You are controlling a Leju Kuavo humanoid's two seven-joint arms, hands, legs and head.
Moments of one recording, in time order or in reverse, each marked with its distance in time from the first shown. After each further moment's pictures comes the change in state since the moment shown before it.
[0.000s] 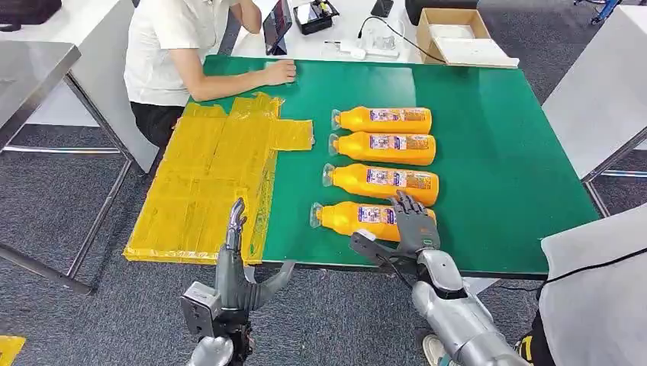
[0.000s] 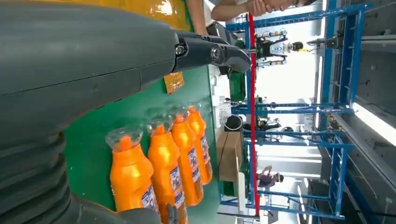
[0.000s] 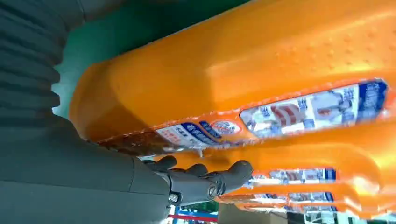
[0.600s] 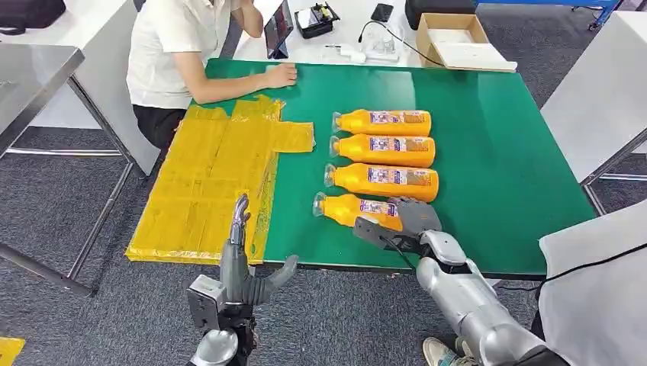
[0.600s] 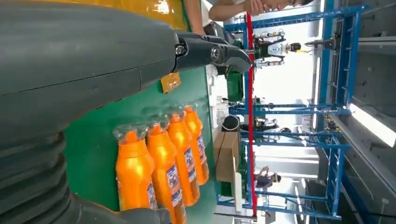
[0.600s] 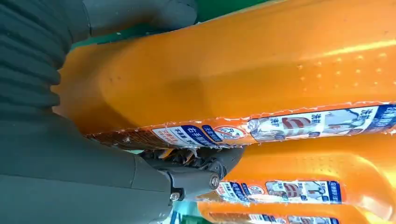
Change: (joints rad) left arm -0.035 -0.021 0.006 0.044 0.005 0.003 0.000; right arm -0.142 -0.010 0.029 0.184 -0.108 0.178 -0.008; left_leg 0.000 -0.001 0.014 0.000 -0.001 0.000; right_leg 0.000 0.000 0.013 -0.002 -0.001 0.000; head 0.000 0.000
